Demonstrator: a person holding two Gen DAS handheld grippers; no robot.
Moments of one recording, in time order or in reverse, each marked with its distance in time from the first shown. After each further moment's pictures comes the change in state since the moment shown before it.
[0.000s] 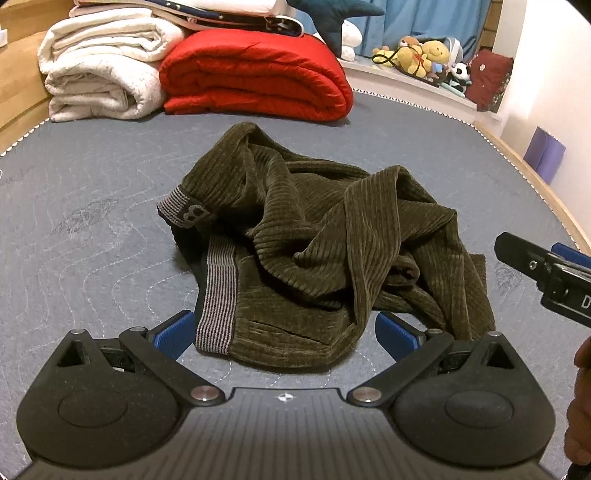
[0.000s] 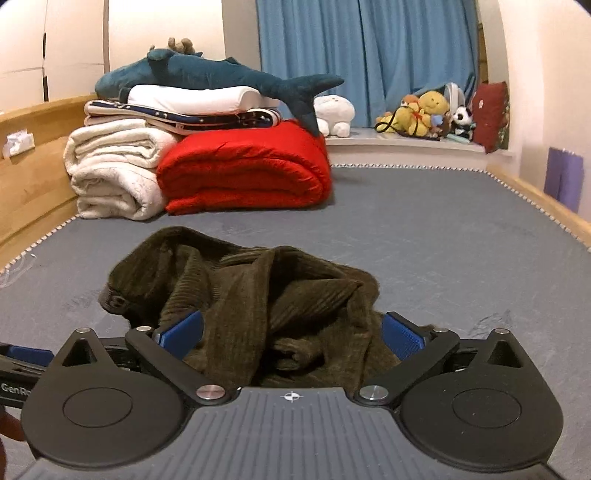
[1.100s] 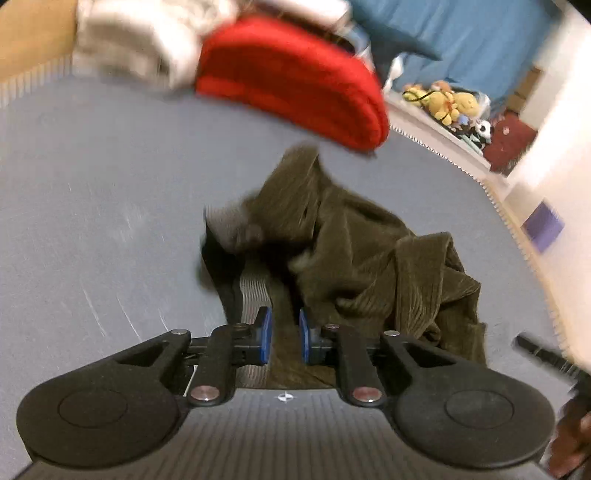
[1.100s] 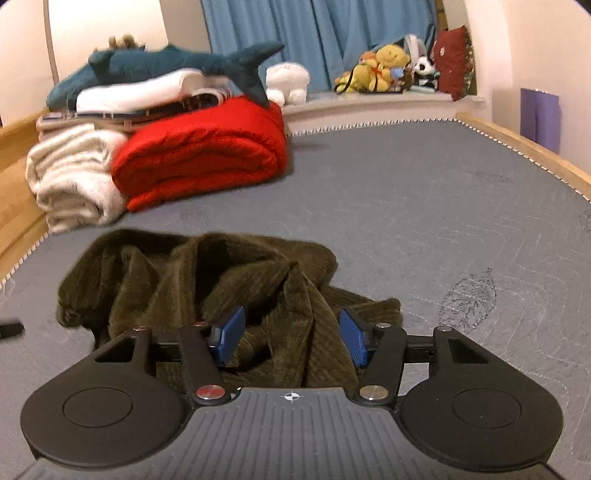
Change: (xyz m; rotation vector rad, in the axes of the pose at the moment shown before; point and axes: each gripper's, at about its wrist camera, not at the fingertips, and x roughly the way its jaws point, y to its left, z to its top) left arm 0.043 0.096 0.026 -0.268 0.043 -0.130; right arm 0.046 -0.070 -0.004 0.156 0.114 -0.026
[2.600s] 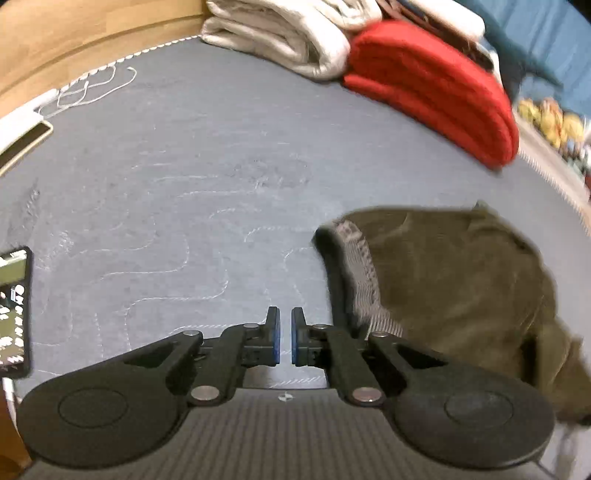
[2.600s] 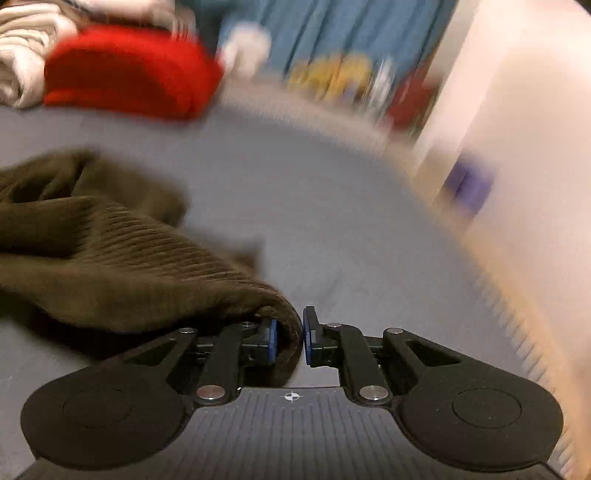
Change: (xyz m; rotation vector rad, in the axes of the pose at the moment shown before) left arm -0.079 0.131 0.006 -0.148 -0.021 0.302; right arm 0.009 -0.092 -0.035 -0.285 0.103 -0.360
